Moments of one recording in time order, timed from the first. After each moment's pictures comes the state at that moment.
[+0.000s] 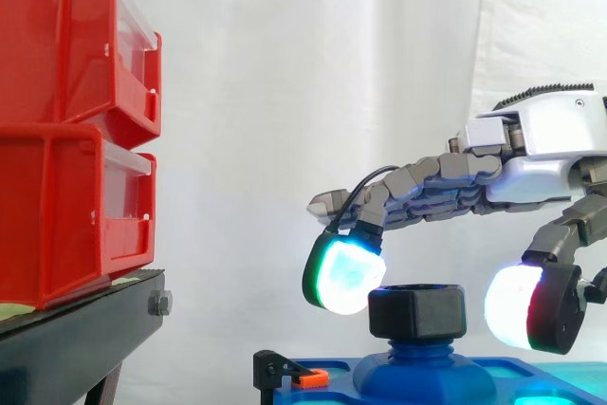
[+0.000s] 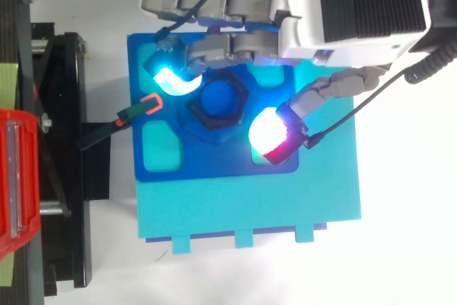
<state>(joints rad) -0.02 -2.16 -1.30 -2.88 -1.70 -1.37</state>
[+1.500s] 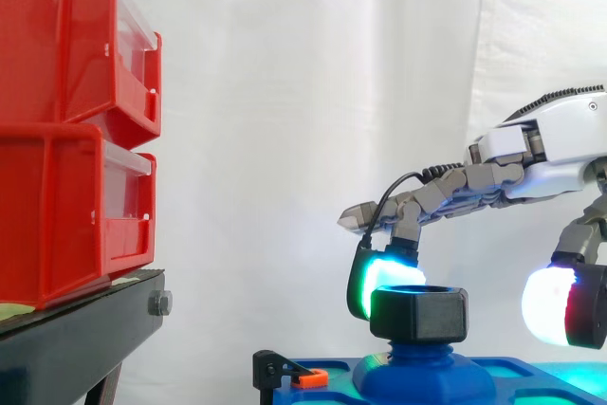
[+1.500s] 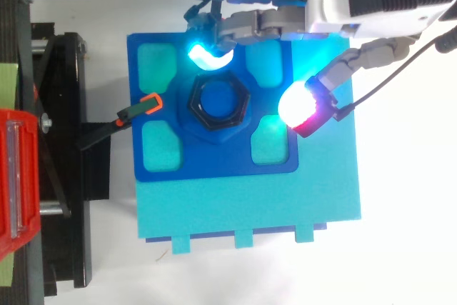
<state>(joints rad) -0.07 -2.14 -1.26 -3.03 -1.77 -1.48</state>
